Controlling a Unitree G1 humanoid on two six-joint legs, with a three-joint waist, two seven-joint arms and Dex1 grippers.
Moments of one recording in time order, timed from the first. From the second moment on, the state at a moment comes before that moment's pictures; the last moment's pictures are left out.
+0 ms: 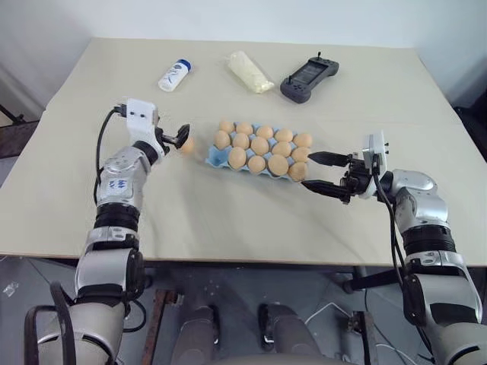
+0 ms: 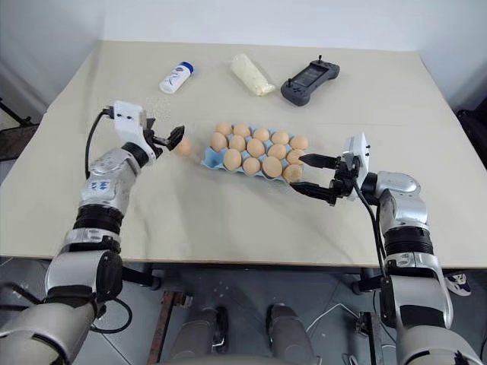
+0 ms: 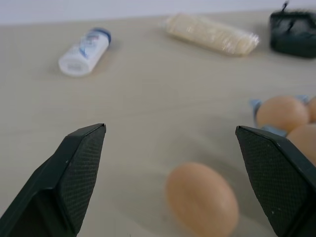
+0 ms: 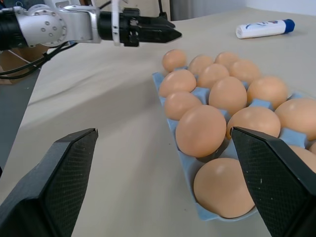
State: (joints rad) left arm -0.96 0.38 0.17 0.89 -0.13 0.09 -0.30; right arm -0.72 -0.54 -0.11 0.65 0.40 0.09 1.43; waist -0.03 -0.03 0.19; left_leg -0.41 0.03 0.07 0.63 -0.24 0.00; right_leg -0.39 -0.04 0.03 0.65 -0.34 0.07
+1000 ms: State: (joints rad) left arm -1.17 0.33 0.16 1.28 -0.07 0.14 -0.21; right arm -0.69 -0.54 -0.10 0.58 0.40 0.11 1.40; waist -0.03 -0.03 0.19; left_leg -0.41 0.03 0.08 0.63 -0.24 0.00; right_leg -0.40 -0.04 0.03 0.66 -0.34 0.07
